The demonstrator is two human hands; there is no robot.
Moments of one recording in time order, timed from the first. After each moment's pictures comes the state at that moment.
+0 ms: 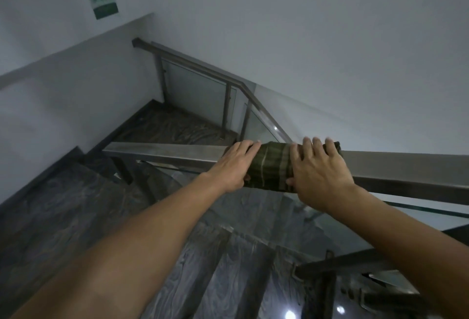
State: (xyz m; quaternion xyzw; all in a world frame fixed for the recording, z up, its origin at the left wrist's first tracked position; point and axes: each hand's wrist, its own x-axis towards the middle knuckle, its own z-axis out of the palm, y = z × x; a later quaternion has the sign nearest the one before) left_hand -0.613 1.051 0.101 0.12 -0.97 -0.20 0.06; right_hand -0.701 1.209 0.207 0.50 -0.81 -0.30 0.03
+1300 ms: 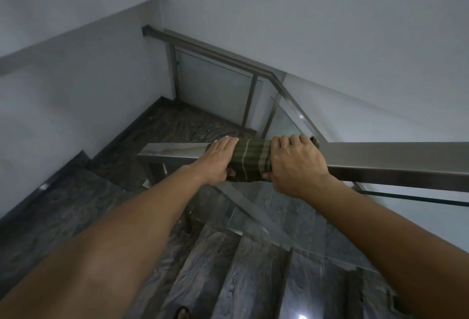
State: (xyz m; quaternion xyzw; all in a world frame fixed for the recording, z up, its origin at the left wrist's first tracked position) left_hand -0.493 0.736 -0.124 0.17 -0.95 -0.26 -0.02; right_hand -0.582 0.902 -0.021 0.52 -0.83 -0.20 0.06
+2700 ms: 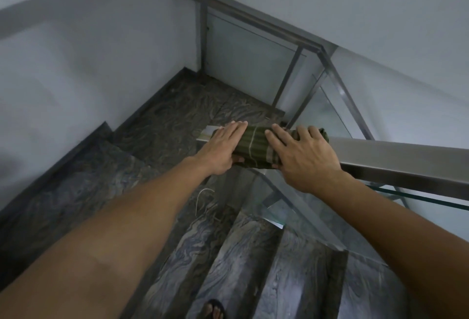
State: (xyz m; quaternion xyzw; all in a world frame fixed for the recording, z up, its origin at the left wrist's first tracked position) left_hand -0.404 0.548 -0.274 0.18 -0.95 -0.25 0.03; right_hand -0.515 0.714 -0.163 0.59 -0.77 -0.23 0.02
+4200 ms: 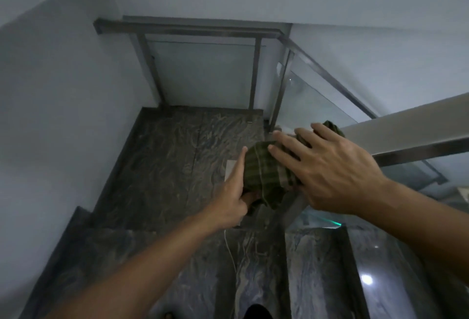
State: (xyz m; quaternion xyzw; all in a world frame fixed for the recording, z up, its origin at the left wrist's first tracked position) left_hand -0.371 0.419 -0.377 0.02 -0.85 -0.52 -0.02; right_hand -0.460 0.591 -0.260 0.53 -0.81 -0.23 0.06
